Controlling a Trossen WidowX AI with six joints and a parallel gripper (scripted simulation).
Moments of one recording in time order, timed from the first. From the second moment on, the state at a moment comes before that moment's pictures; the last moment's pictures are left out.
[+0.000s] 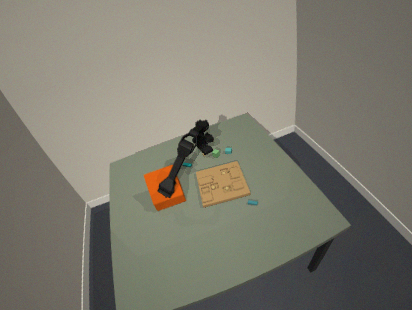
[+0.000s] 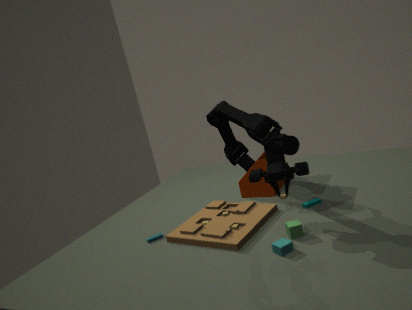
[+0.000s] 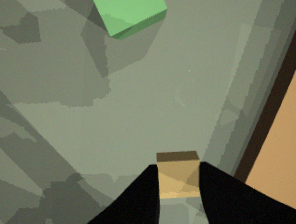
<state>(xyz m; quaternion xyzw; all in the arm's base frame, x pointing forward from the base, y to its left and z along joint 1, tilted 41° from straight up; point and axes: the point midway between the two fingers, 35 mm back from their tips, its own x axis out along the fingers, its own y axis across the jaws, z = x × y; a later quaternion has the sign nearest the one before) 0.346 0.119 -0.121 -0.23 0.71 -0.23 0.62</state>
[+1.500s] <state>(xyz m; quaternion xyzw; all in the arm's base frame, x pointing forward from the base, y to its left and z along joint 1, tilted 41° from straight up) 0.337 0.071 -0.177 -0.24 0.71 -0.23 0.62</state>
